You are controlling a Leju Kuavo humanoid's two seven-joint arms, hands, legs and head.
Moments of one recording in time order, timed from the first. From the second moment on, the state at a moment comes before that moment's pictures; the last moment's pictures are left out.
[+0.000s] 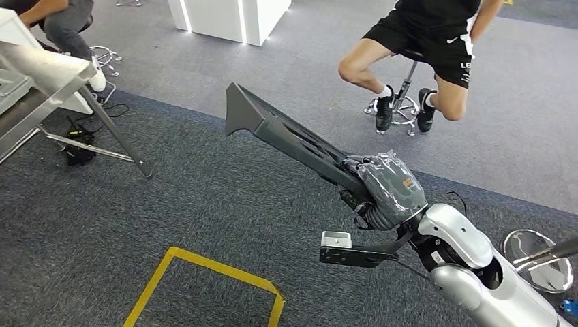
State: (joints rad) left arm -0.05 -0.20 0.83 -0.18 -1.44 -0.13 0.12; right arm -0.65 -0.43 0.54 -1.79 0.98 -0.02 -0.05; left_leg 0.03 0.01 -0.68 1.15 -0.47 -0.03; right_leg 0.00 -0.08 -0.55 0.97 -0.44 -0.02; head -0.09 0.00
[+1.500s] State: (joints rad) left arm -0.05 -0.23 0.64 -0.17 -1.54 -0.13 0.17; right arm -0.17 -0.68 0.06 -2.02 0.93 -0.05 -0.15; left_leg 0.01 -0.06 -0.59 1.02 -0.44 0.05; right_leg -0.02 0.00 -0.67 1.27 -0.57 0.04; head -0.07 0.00
